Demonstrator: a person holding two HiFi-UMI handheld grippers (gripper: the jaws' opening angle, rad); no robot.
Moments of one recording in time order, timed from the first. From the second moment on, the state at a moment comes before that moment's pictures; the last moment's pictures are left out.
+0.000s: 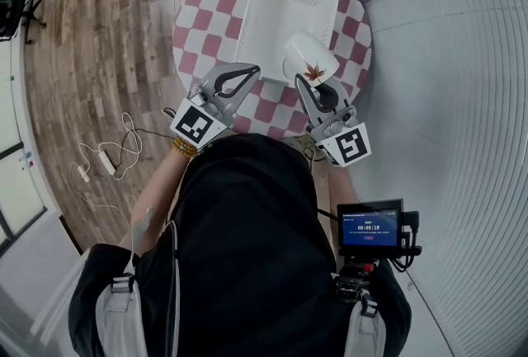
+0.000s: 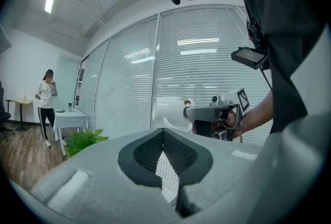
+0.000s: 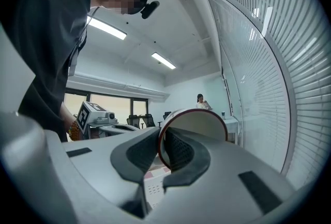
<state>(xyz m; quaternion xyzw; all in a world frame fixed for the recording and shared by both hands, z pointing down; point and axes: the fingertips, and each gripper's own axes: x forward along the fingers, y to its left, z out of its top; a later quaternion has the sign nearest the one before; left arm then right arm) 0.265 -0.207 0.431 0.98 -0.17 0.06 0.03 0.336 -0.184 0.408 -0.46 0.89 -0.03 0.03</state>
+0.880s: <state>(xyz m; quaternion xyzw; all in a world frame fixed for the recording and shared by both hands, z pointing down) 0.260 -0.202 0.437 0.98 -0.18 0.06 0.03 0.332 -0.180 0.421 -0.45 0.89 -0.04 0.02</state>
